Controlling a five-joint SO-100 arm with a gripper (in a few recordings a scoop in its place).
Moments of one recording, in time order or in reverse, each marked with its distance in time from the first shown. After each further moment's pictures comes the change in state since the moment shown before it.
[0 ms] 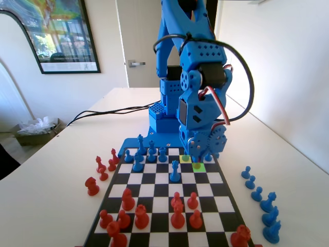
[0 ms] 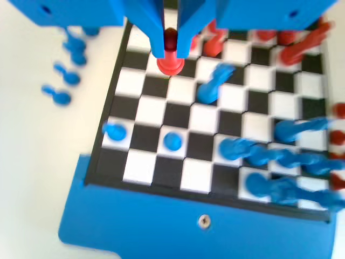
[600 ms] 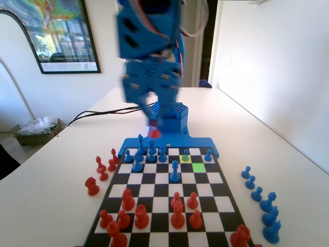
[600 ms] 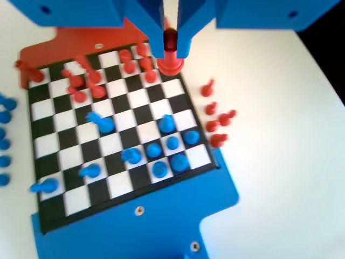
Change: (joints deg) arm 34.5 9.1 -10.1 18.2 -7.5
